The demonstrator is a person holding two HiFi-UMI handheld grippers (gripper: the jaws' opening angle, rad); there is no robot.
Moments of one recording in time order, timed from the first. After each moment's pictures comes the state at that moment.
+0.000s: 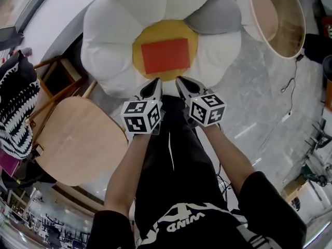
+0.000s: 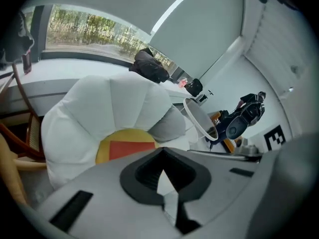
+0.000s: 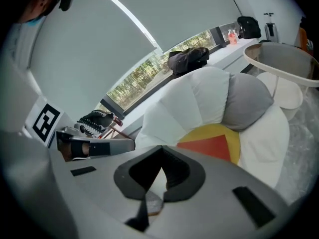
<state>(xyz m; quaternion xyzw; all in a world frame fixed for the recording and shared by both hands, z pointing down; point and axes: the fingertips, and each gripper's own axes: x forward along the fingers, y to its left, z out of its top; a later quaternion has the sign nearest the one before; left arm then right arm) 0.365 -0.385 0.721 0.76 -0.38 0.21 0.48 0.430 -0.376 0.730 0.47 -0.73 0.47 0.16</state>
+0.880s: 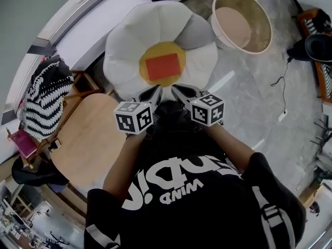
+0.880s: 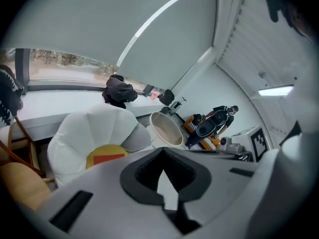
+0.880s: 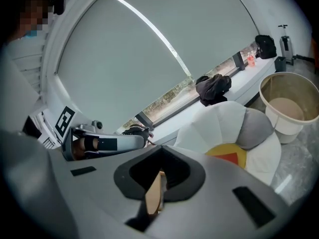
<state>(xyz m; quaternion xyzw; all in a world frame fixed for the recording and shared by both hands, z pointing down) 0.362 -0.316 0.433 0.83 -0.30 0.16 0.43 0.402 -0.305 0.445 0.41 -0.80 0.42 0.11</state>
